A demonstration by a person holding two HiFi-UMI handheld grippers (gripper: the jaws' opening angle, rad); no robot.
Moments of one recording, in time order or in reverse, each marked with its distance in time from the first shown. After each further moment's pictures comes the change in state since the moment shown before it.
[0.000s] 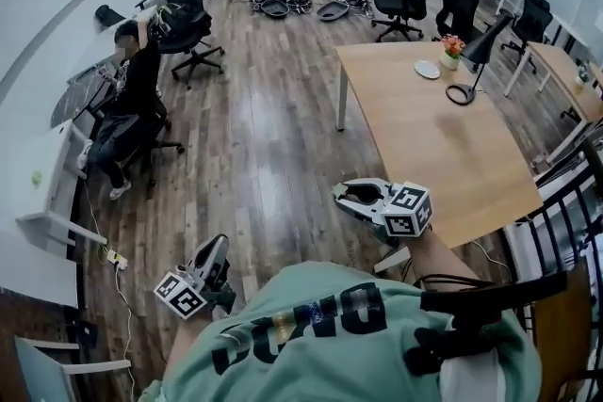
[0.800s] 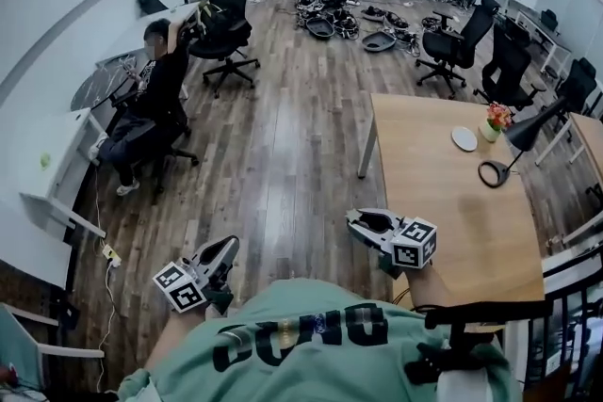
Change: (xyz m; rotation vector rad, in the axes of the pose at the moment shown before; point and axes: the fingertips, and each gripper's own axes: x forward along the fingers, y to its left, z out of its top) left arm 0.184 0.090 0.045 0.059 0.030 0.051; right arm 0.058 -0.210 0.043 0.049 -0.016 0.069
